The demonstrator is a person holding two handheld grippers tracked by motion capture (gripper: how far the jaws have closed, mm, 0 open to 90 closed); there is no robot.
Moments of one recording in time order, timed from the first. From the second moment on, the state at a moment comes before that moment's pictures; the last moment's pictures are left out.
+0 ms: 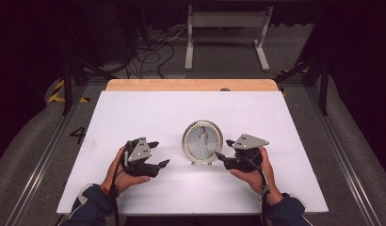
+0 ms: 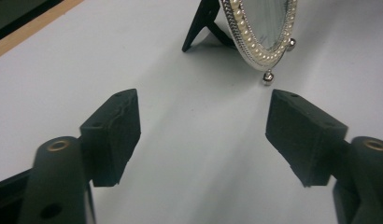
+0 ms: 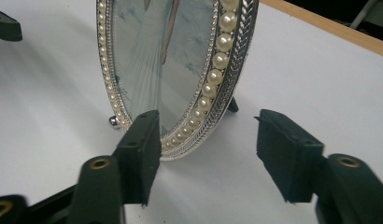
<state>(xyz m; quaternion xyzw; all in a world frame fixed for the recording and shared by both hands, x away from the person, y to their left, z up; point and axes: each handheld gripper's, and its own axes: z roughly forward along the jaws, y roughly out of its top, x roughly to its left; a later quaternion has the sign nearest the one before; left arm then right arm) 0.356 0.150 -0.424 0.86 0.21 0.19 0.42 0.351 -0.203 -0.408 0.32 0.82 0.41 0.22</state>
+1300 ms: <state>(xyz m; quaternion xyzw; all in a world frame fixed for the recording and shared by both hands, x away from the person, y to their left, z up) 0.346 0.162 -0.437 0.87 0.22 0.22 0.39 0.347 -0.228 -0.418 0.31 0.84 0.37 0.24</state>
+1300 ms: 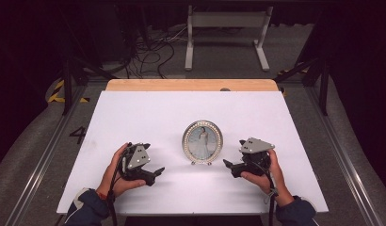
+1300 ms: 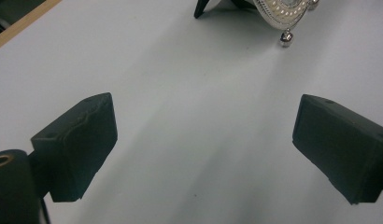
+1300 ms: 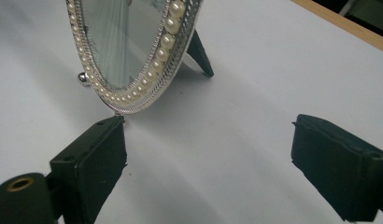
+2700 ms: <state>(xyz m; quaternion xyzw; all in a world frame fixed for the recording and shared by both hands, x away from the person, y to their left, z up) 0.330 0.229 -0.447 0.86 0.26 0.24 0.36 0.331 -0.287 -0.426 0.35 0.82 0.34 0.29</state>
